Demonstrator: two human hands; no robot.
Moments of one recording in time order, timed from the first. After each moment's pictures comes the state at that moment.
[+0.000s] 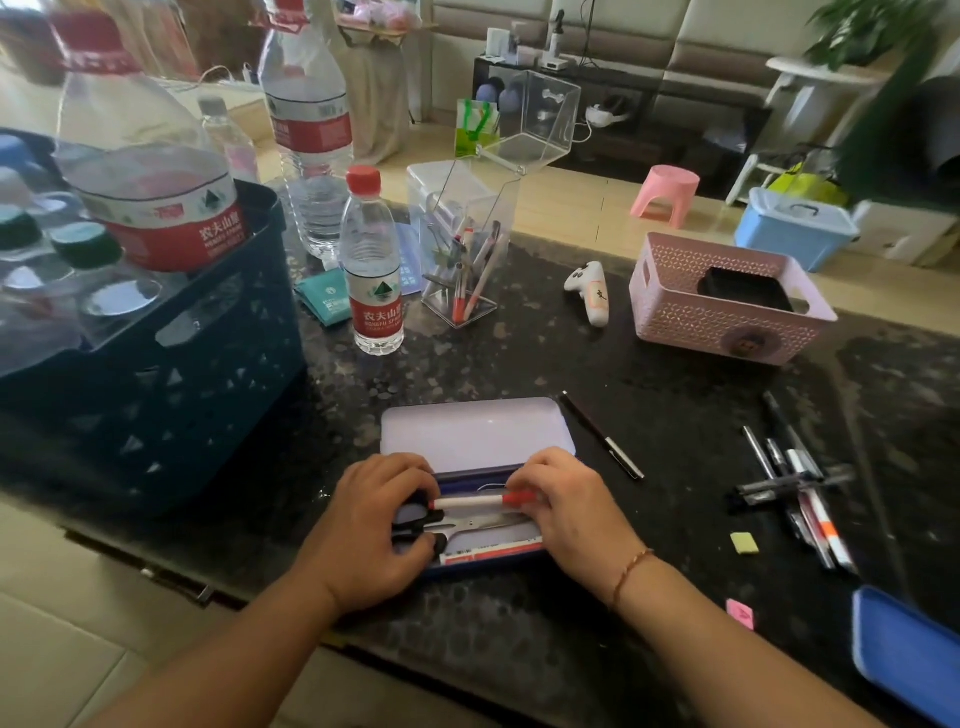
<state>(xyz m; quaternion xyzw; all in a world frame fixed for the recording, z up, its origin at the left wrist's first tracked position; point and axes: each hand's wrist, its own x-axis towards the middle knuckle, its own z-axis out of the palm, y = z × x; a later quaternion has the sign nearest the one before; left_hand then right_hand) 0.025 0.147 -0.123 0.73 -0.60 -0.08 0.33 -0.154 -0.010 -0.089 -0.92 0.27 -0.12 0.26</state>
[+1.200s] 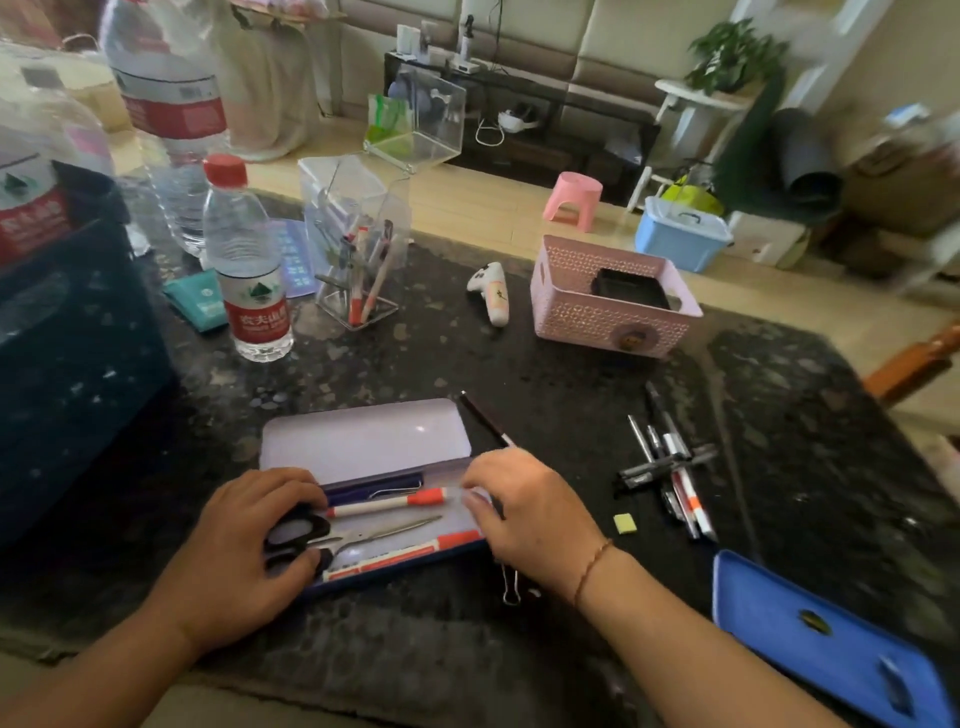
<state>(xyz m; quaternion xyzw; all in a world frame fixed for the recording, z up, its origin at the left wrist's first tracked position) 0.028 0.145 -0.124 0.71 -0.62 -0.08 0.33 -0.206 -0.034 -0.070 -0.95 0.22 -0.14 0.15</state>
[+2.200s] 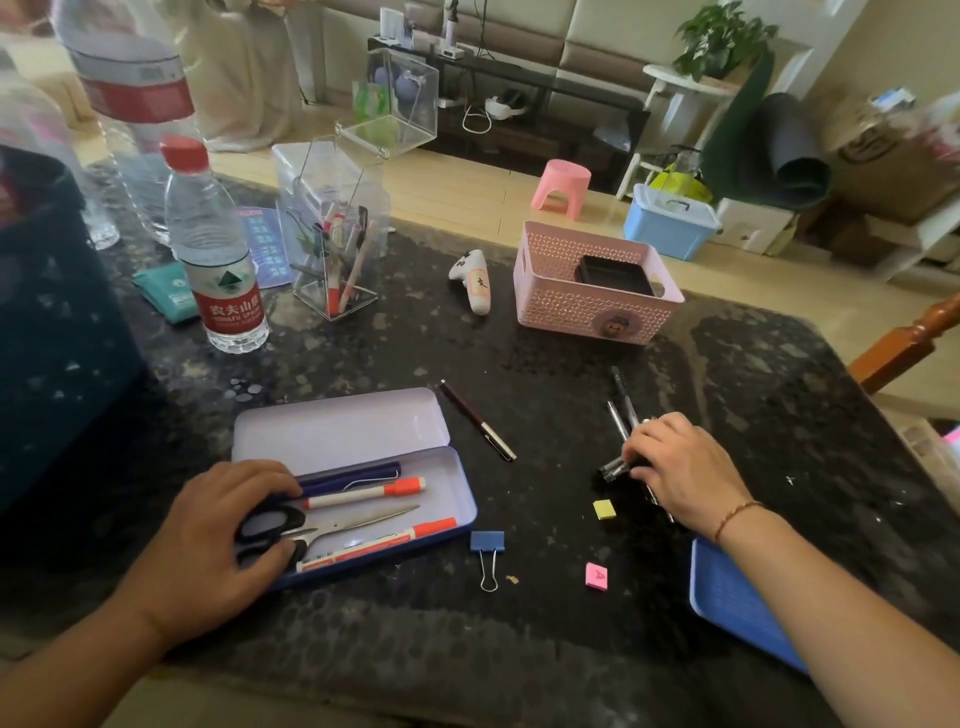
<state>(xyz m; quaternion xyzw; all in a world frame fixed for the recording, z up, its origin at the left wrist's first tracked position) 0.026 0.145 -0.119 0.72 -0.62 -0.08 0.31 -0.341 -0.150 -0.074 -0.93 0.37 0.00 -0.07</state>
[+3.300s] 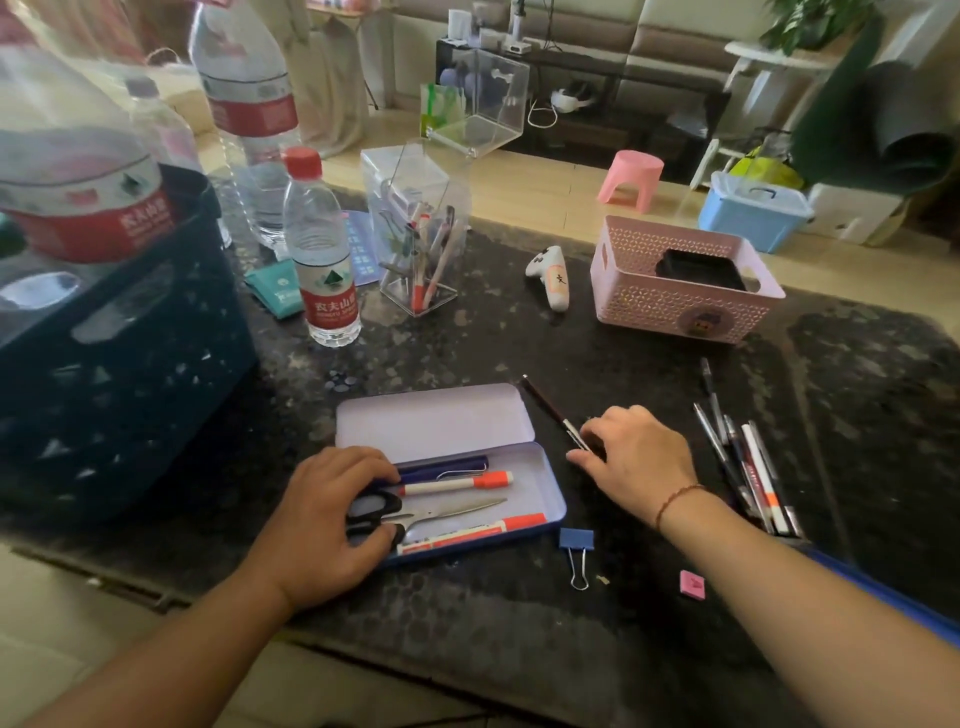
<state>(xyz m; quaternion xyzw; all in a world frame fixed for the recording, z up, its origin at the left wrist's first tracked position) 0.026 0.145 -0.120 0.73 -0.61 -0.08 0.31 -0.208 -0.095 -0.086 -0.91 0.41 -0.02 0.00</state>
